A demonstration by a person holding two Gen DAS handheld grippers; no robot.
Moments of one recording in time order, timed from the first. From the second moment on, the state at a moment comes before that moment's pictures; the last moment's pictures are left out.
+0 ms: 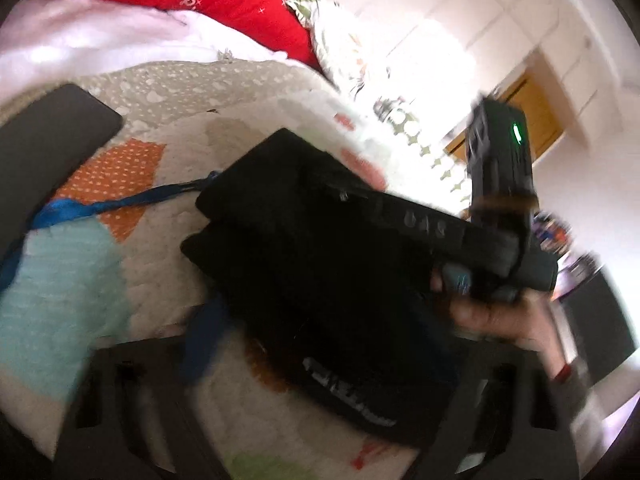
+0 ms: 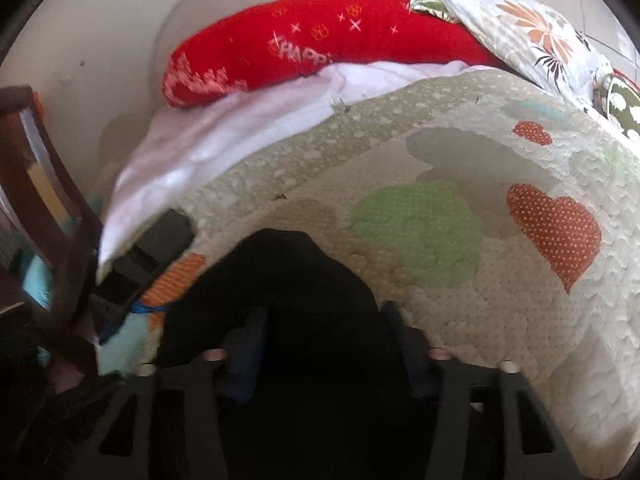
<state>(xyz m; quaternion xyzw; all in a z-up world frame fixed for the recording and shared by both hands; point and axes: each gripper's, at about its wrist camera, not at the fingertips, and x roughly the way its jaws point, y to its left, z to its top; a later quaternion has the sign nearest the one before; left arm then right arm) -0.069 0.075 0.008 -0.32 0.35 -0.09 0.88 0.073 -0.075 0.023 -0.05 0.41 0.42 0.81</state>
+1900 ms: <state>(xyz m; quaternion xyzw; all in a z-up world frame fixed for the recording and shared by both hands) -0.136 -0.098 0.067 0.02 0.29 -0.26 0.92 -0.088 -0.371 0.076 0.06 0.37 0.12 0.92</state>
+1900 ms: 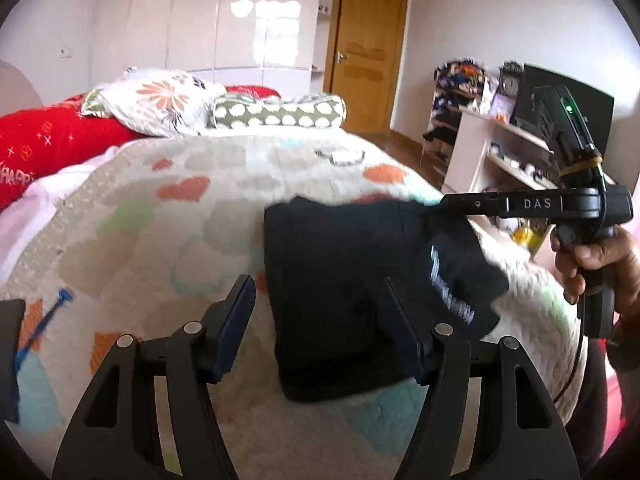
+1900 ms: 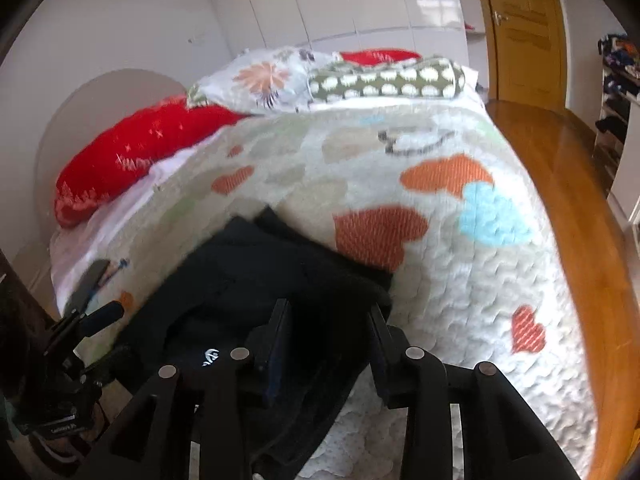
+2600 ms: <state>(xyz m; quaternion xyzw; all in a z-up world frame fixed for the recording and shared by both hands) -0.101 -0.101 0.018 -0.04 0.37 -0.27 0.89 0.034 -0.262 0.017 -0.09 0.45 0.11 0.88</state>
